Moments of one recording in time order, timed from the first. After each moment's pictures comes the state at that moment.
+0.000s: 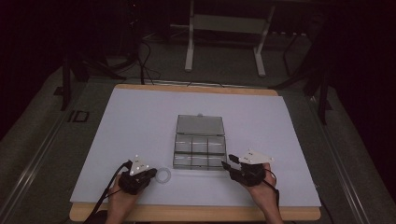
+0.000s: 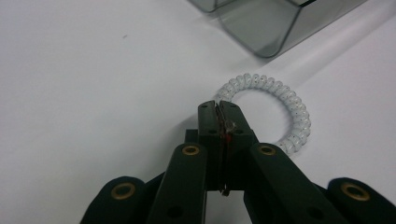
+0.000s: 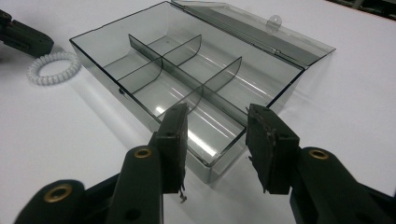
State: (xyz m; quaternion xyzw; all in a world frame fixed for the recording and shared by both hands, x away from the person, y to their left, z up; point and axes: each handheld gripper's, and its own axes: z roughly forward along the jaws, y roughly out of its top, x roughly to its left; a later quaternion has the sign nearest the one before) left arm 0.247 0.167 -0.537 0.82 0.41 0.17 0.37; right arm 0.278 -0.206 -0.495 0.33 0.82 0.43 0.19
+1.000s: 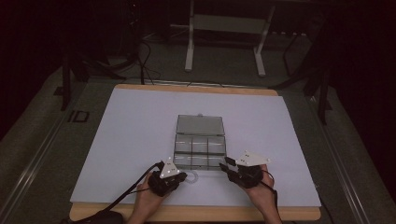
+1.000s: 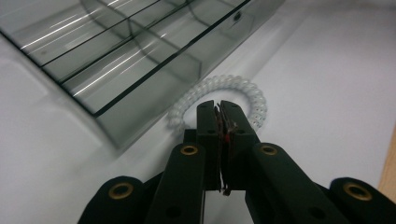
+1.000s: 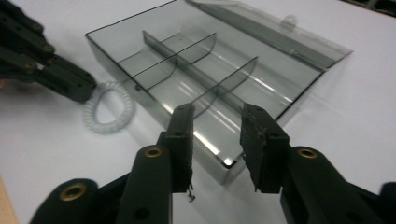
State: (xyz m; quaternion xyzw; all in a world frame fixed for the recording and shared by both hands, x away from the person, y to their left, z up) left arm 0.253 0.090 -0.536 0.85 0.31 0.12 0.41; right arm 0.274 -0.197 -0.497 0.32 0.83 0.43 0.18
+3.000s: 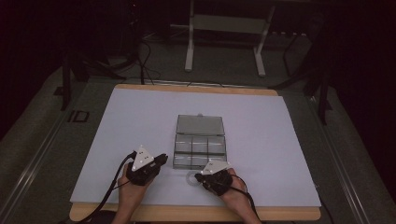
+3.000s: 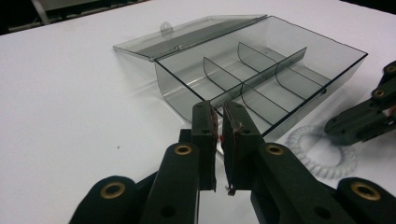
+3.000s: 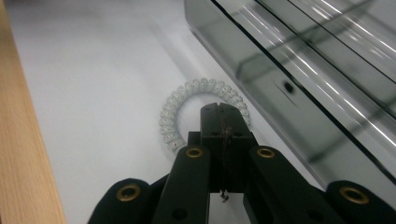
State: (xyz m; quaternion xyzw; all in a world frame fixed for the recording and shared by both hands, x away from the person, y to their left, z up) left arm 0.259 0.150 -0.507 0.77 0.38 0.22 0.46; right arm 0.269 -0.119 -0.530 0.24 0.89 0.37 0.11
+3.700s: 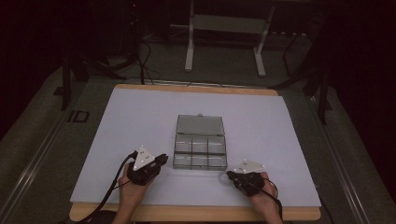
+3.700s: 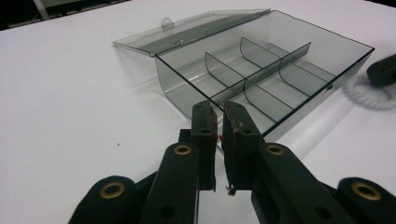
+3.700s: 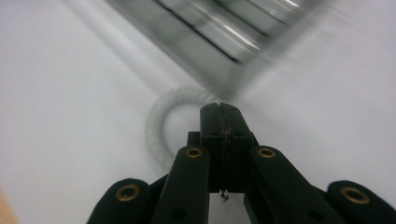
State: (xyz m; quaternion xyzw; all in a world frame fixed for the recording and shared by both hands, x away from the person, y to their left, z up) left arm 0.261 0.149 -0.510 0.77 0.38 0.22 0.46; right arm 0.265 -0.209 -0.526 0.34 0.86 0.33 0.17
